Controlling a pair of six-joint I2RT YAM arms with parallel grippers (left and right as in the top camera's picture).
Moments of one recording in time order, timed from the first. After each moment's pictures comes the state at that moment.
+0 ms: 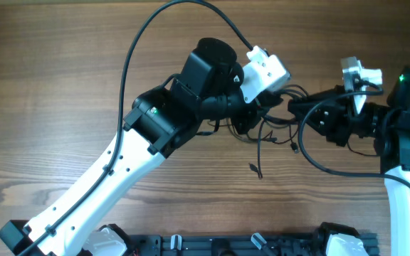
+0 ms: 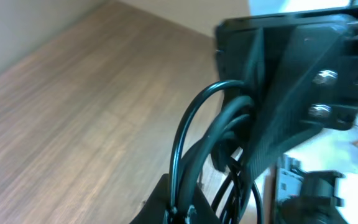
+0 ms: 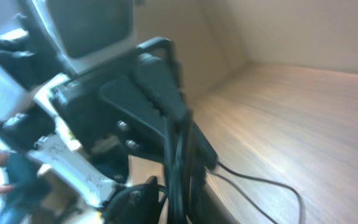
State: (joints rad) left arm -0.75 1.48 1.56 -0.62 0.47 0.09; right arm -0.20 1.10 1.03 -0.57 -1.49 -0.09
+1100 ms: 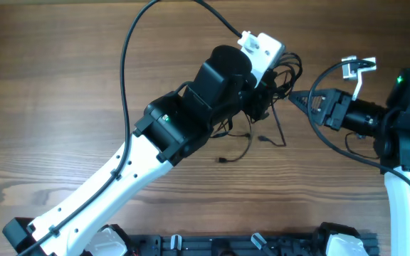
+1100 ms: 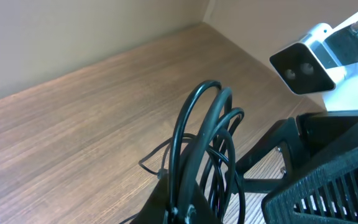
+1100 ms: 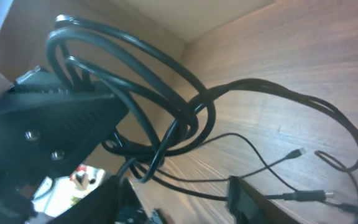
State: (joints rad) left arm -0.82 1.49 1.56 -0.52 0.05 -0.17; right arm -0.20 1.10 1.03 -0.64 -1.20 0.30
